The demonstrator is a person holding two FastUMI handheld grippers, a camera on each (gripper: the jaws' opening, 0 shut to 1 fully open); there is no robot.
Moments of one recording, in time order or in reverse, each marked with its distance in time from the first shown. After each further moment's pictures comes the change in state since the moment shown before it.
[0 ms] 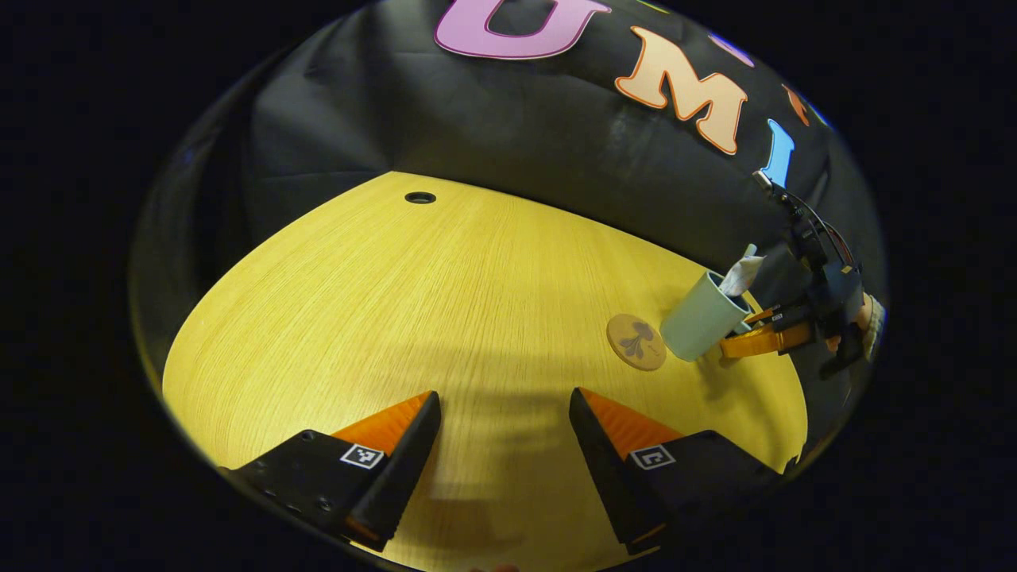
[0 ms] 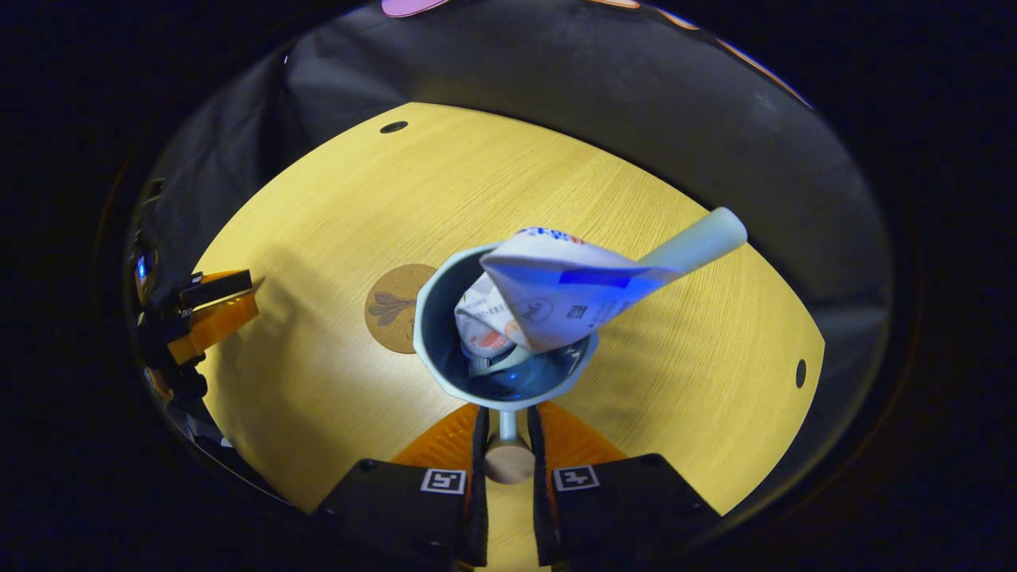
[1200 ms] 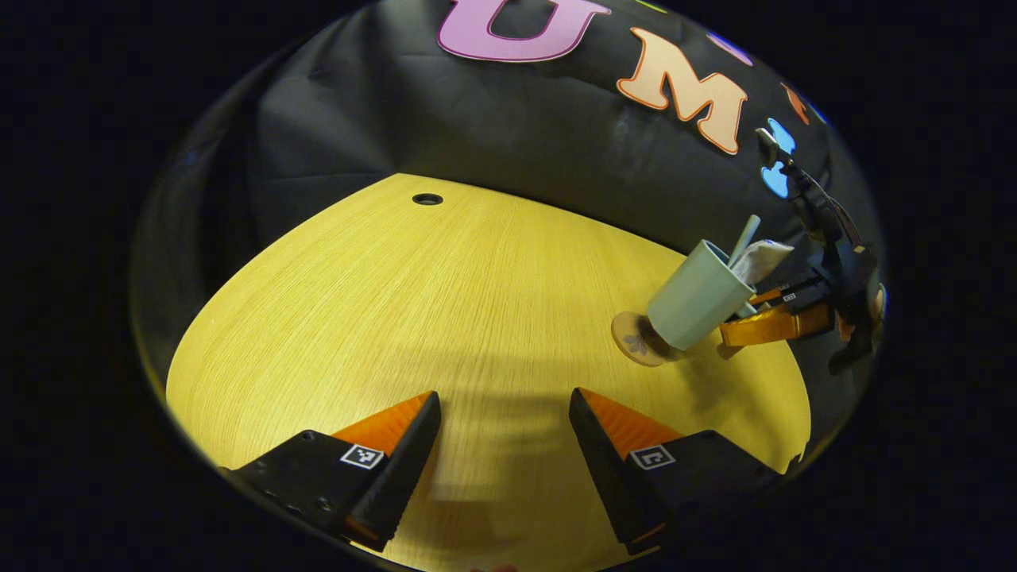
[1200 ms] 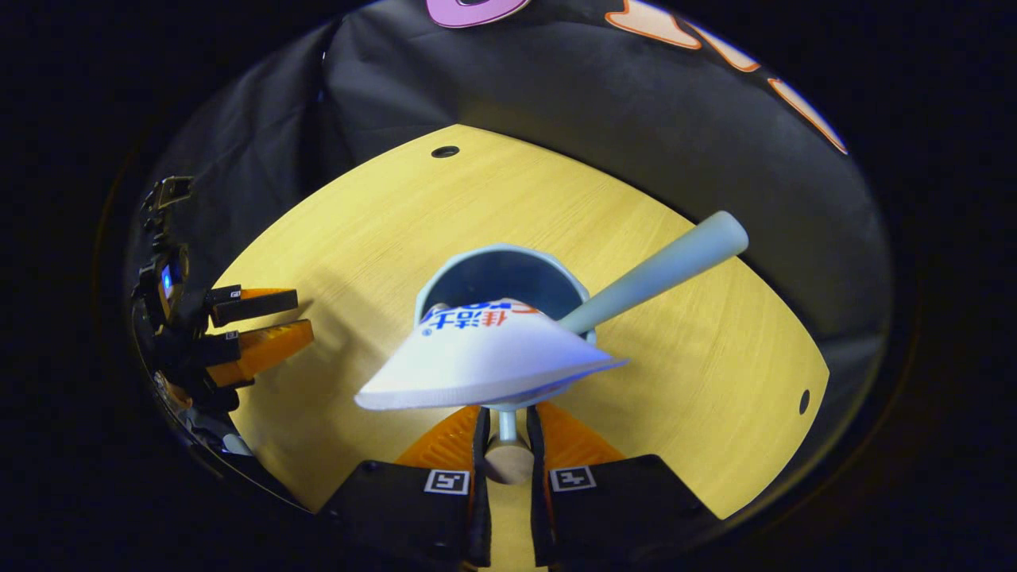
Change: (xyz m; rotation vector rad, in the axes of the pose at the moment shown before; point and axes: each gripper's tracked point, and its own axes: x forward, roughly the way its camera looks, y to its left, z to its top) left arm -0.011 0.010 -0.007 -0.001 -0.002 0.025; right arm 0.015 -0.041 0.041 -0.055 -0.089 0.088
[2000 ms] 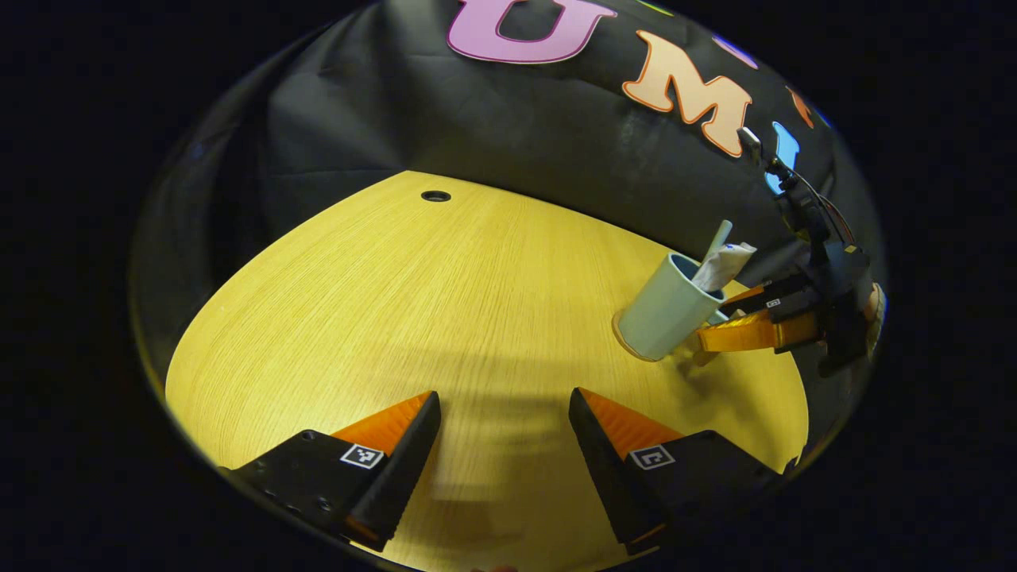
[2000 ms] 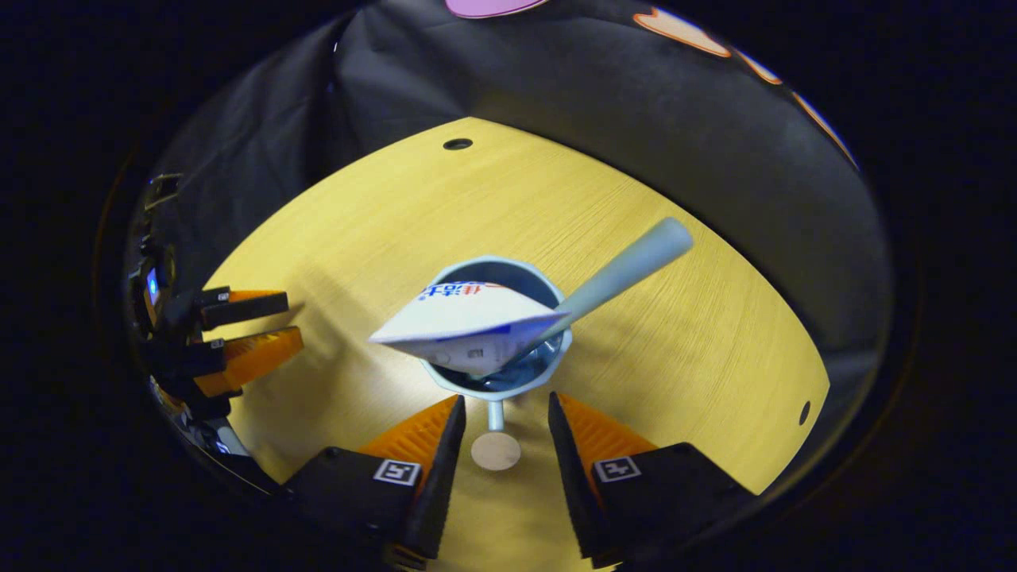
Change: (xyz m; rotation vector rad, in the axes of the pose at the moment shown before) left arm -0.012 -0.005 -0.005 -0.003 0.002 0.016; right arm -0.010 -0.007 0.004 0.014 -0.013 0.038
